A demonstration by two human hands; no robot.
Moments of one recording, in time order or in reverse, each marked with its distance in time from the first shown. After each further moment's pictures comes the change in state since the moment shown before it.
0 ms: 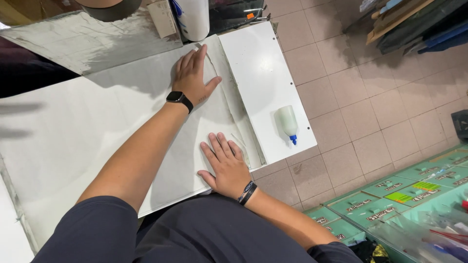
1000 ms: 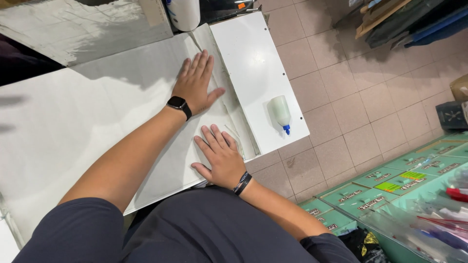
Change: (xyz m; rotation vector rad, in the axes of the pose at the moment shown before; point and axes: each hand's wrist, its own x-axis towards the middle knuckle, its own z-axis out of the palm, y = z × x) left_hand -0.028 0.028 0.009 0.133 -0.150 0.153; right_hand -0.001 0.004 0.003 0.009 0.108 -0.035
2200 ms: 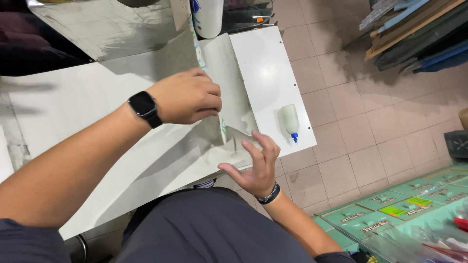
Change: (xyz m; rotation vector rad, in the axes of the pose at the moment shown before) left_hand -0.071 0.009 -0.138 0.200 -0.022 0.591; right_hand -0.007 0.007 -0.066 0.203 0.649 -0.078
